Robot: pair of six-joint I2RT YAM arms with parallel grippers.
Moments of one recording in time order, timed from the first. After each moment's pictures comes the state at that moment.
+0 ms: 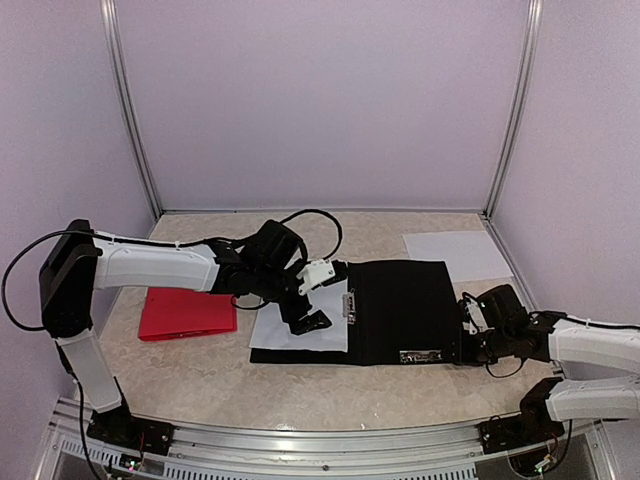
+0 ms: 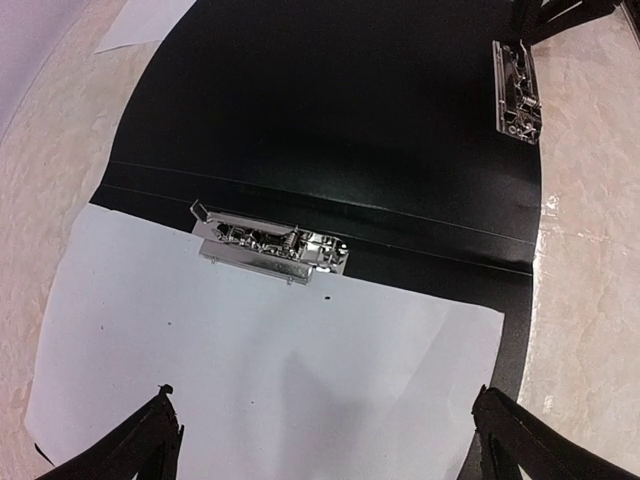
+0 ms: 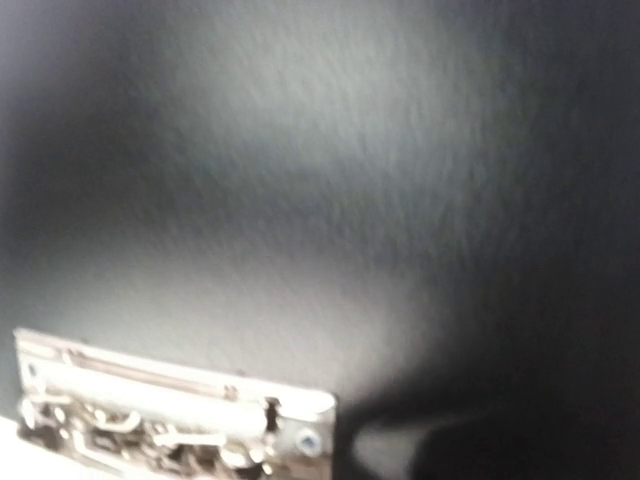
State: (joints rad) left arm -0.88 1.79 1.21 -0.24 0.18 0.42; right arm 0.52 0.99 0.33 -0.30 -0.13 0.55
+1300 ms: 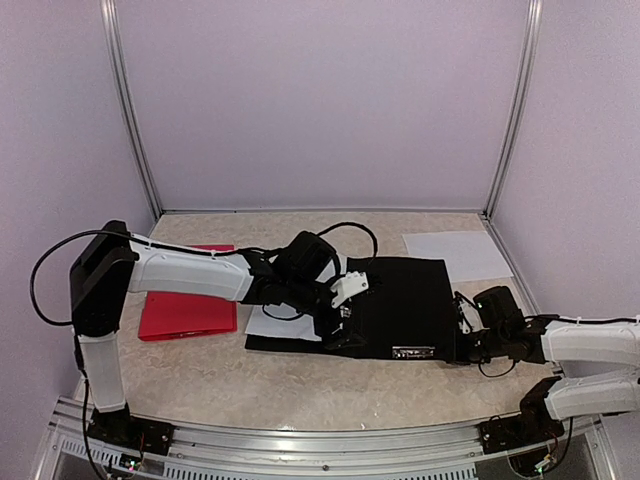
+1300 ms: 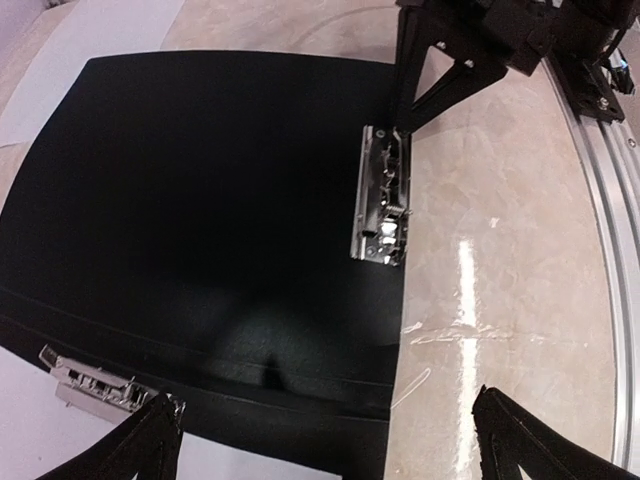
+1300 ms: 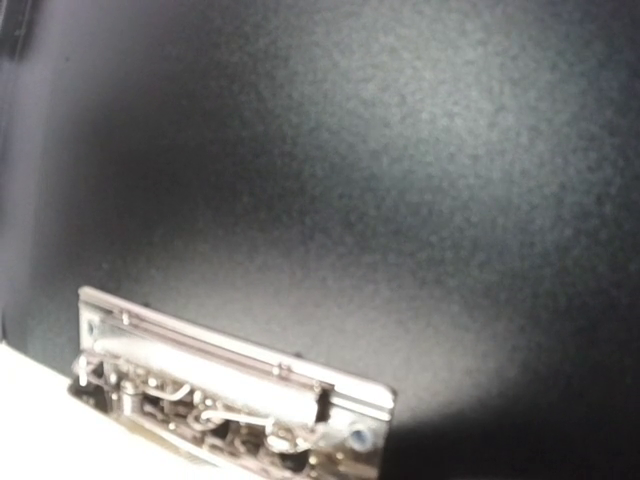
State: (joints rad) left arm -0.97 1.95 1.33 -0.17 0.35 0.37; right arm 0.52 1.06 0.29 -0.12 -0.23 0.56
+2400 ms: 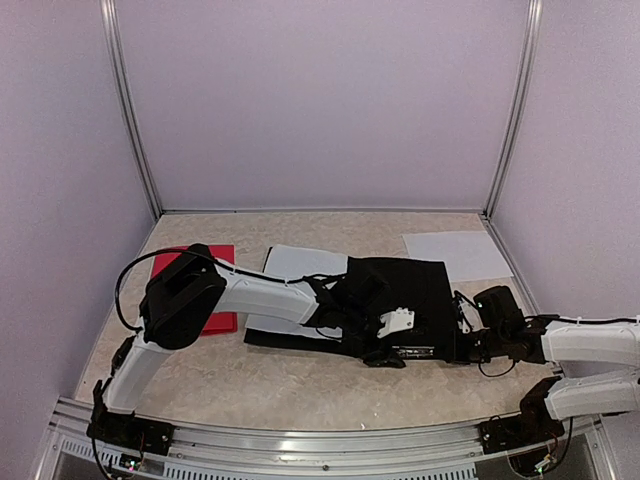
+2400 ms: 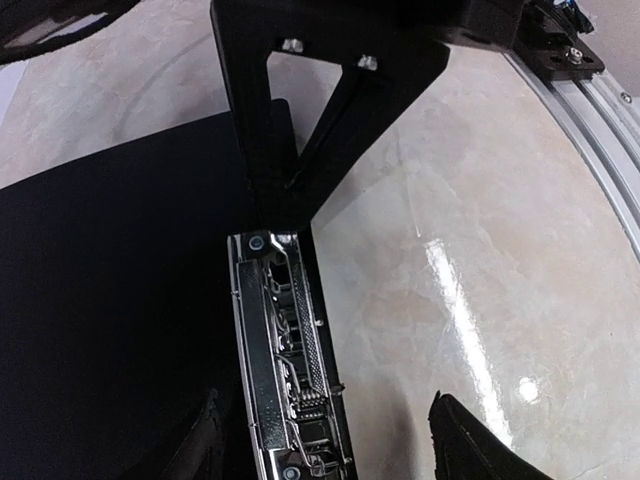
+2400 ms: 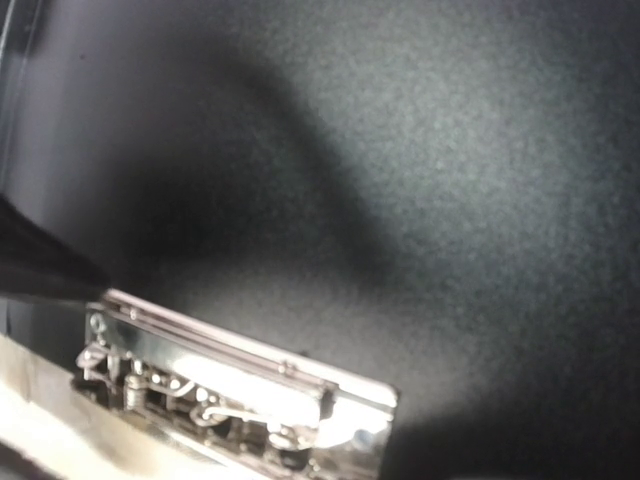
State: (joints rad) left arm -1.07 2.37 1.71 -0.12 0.52 0.57; right arm 0.52 1.06 0.29 -0.11 -0.23 0.55
